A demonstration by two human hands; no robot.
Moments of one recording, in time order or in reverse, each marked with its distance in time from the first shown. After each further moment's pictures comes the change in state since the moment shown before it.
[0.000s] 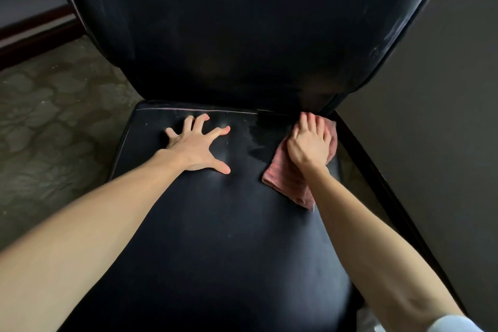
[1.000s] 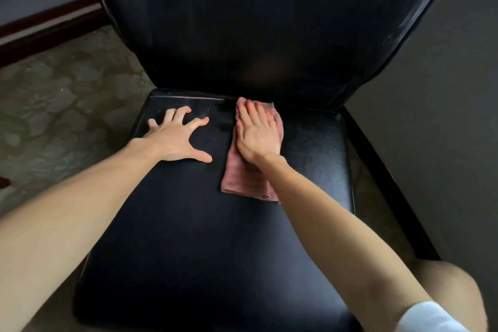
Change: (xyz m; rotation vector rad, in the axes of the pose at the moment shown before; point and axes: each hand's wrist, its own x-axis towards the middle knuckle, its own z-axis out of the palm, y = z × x) left_hand -0.030 -0.052 0.002 -0.006 0.001 -0.083; right_hand -0.041 -0.099 0.022 0.045 -0.152 -0.444
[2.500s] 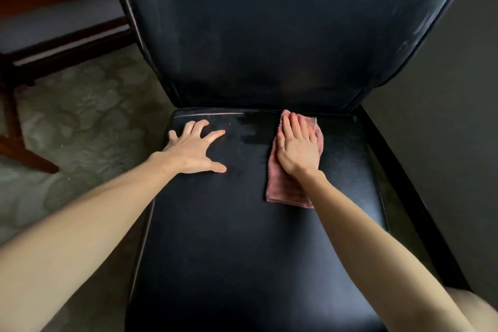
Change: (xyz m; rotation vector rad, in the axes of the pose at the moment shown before) left_hand -0.032 -0.025 0.007 -0.094 0.003 -0.073; right_hand 0.000 0.016 -0.004 -0.064 0.019 0.015
